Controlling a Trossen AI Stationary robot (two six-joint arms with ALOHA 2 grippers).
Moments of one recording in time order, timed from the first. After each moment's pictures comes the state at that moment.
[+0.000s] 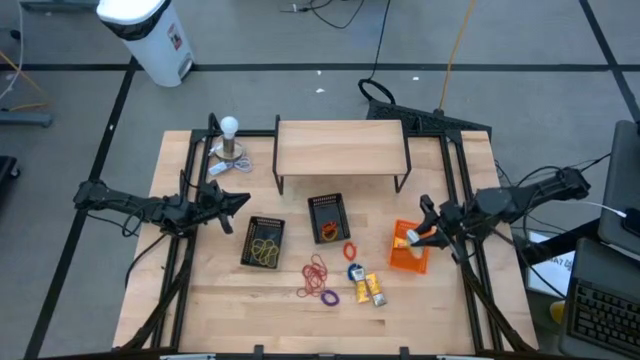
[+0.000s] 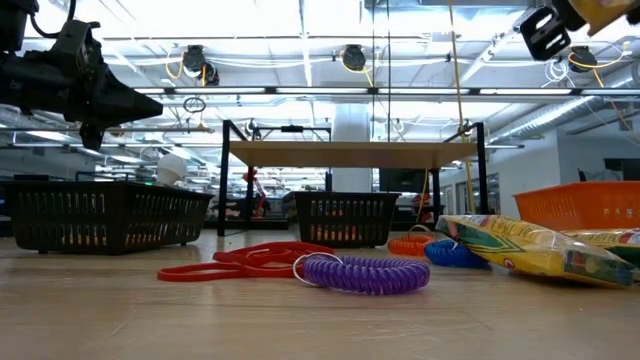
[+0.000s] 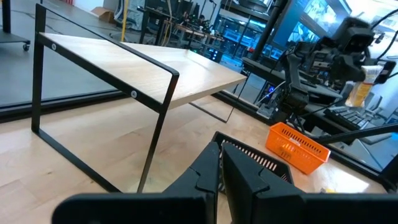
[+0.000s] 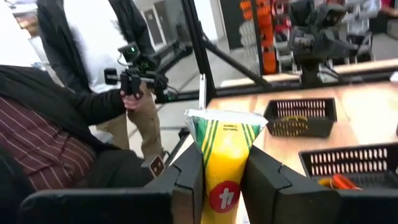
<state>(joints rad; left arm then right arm) -0.24 0.16 0.02 0.11 -0.63 -0.40 0.33 0.42 0.42 -0.08 -0.08 0.28</state>
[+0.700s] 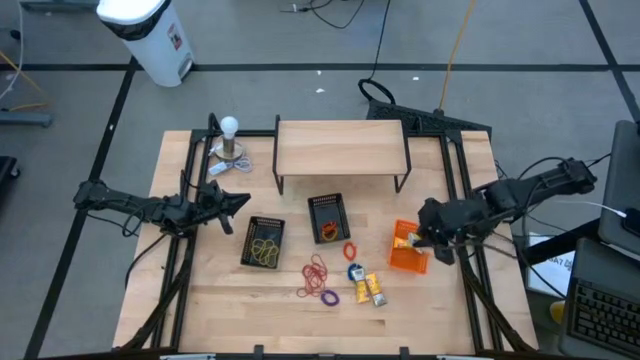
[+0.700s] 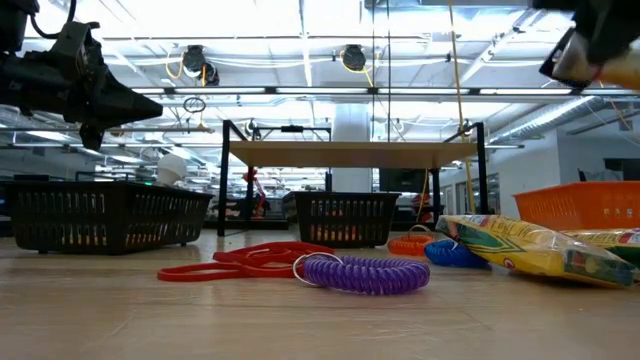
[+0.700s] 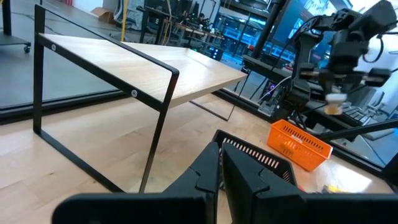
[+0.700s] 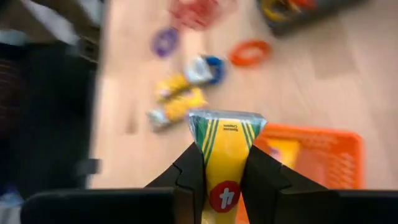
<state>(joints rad) -0.24 0.16 0.02 0.10 -0.63 -0.39 0.33 0.77 0.77 -0.84 -0.03 0.54</state>
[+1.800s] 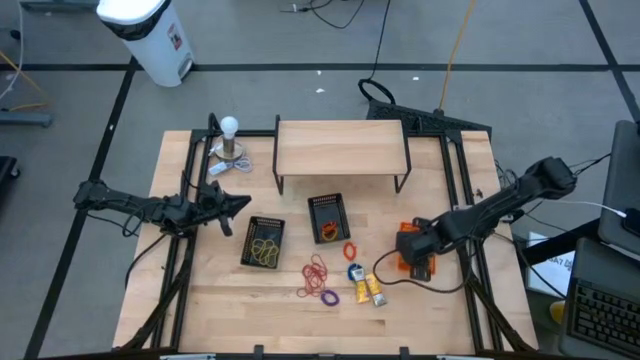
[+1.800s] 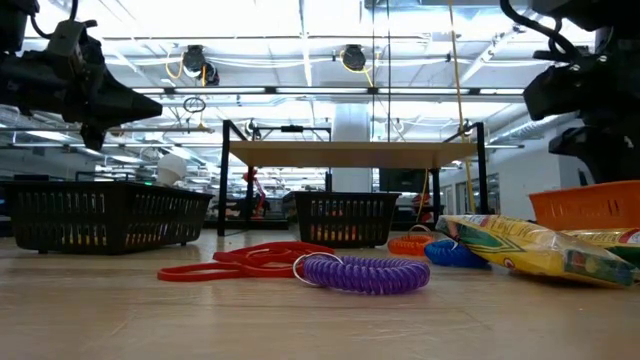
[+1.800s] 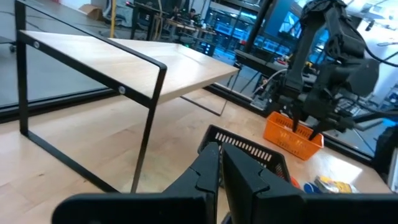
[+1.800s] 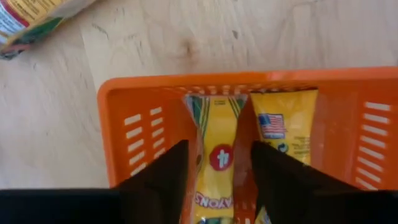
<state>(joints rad) -0.24 0.16 0.02 0.10 -0.58 -0.37 0.41 1.24 0.66 -0.75 -0.03 0.62</state>
